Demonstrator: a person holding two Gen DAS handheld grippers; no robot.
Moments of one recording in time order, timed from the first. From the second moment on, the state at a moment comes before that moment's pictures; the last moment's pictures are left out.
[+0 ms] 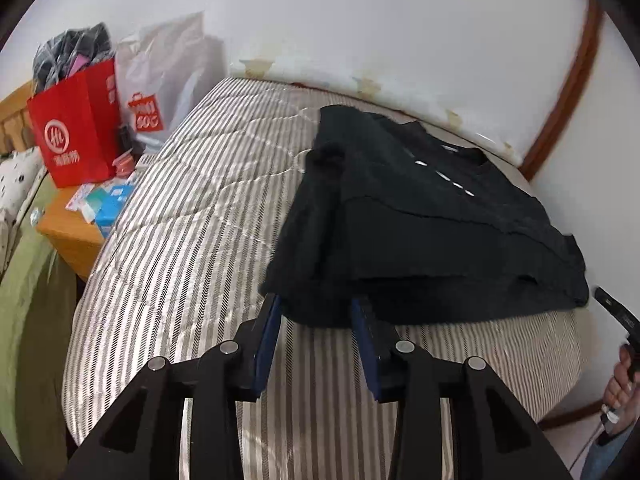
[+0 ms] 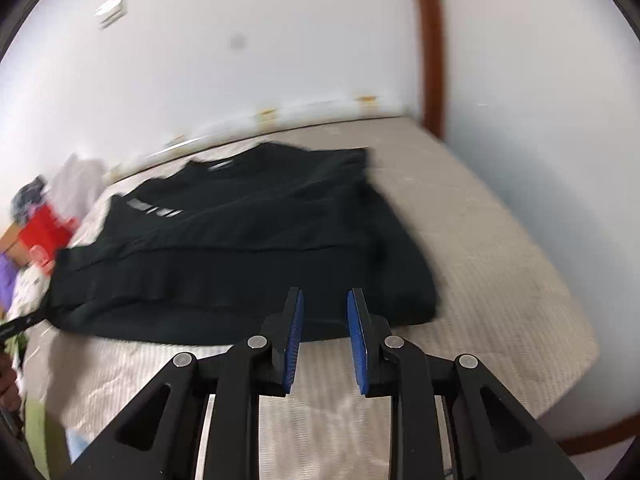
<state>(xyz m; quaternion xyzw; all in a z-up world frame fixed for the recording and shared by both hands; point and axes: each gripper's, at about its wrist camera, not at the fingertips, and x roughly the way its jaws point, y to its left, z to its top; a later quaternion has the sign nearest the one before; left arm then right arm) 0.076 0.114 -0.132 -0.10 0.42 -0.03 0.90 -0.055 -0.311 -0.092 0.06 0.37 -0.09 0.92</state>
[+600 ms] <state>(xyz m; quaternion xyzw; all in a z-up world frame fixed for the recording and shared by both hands) 0.115 0.061 -0.151 -0.08 0.46 -0.13 0.88 -0.001 -0.282 -0.153 0.05 0.44 -0.05 0.89</state>
